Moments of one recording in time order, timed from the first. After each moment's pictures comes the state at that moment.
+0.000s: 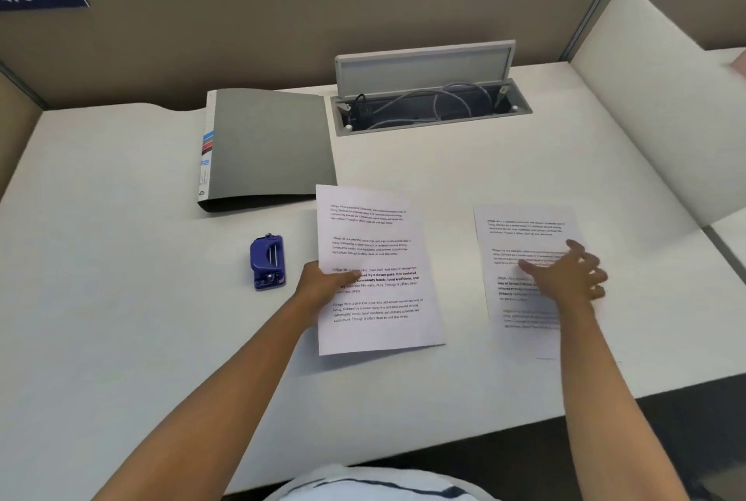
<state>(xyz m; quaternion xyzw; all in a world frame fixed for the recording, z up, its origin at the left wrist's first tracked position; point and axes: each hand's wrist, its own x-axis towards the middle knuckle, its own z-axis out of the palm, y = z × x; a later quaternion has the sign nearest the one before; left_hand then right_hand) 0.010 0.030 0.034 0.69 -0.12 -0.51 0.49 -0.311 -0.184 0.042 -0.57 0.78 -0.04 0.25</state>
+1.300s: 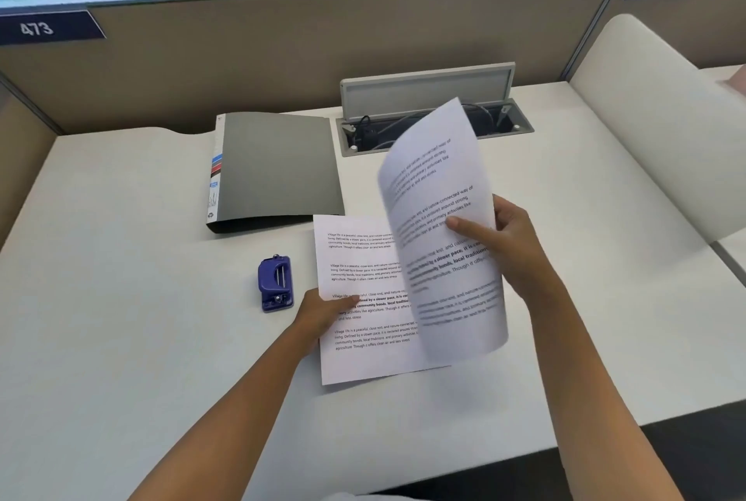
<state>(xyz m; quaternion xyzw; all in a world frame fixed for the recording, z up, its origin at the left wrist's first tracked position) 0.026 0.040 0.012 0.69 -0.12 -0.53 0.48 -0.203 -0.125 0.173 -0.60 0.38 -0.28 0.65</state>
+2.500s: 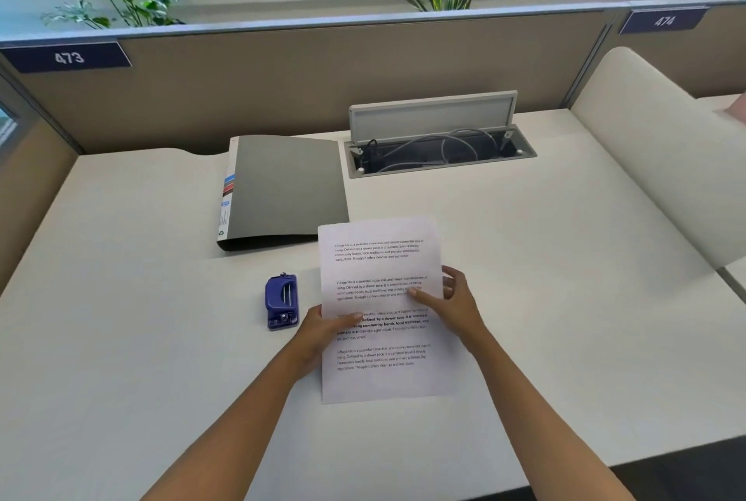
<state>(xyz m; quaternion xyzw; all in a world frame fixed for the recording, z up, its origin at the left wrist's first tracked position) 0.027 0.050 0.031 0.63 -0.14 -0.56 0.51 -0.174 -0.112 0.029 -0.59 0.50 -0.19 0.60</state>
